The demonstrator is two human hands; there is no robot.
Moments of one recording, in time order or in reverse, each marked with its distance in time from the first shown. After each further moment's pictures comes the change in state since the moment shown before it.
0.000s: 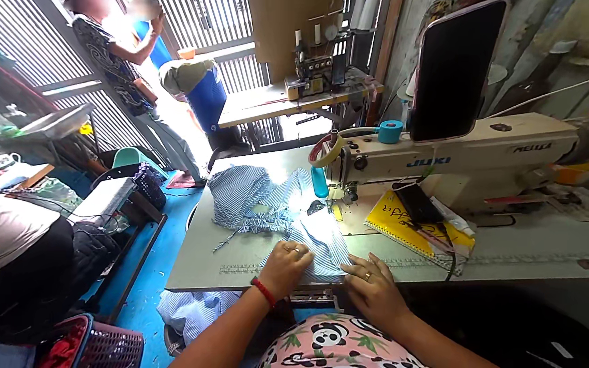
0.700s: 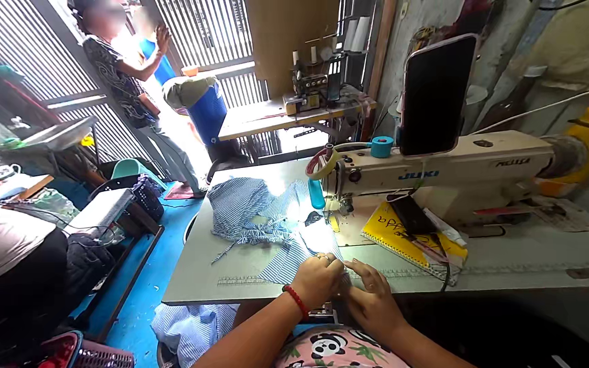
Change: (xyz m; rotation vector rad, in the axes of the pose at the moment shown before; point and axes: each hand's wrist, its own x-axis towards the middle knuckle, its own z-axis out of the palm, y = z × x) left_hand 0.048 0.044 0.024 -0.306 -0.077 -0.040; right_hand 0.002 0.000 0.002 0.029 0.088 0.058
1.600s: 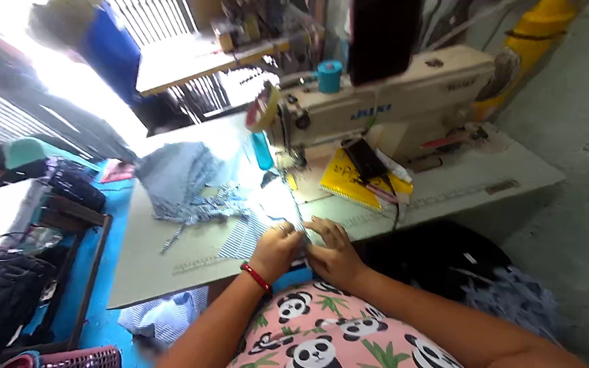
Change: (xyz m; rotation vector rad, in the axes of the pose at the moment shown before) left_hand -0.015 -0.013 0.012 -0.072 0.023 0.032; right_hand 0.004 -0.001 -0.008 0.019 -0.131 0.027
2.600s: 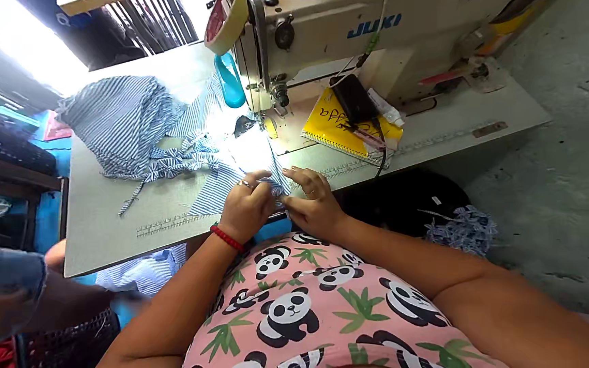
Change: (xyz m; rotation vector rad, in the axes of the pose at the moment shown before) left_hand -0.011 0.001 -0.003 -0.055 0.111 -0.044; right_hand 0.000 -0.001 0.000 0.002 0.017 -0.065
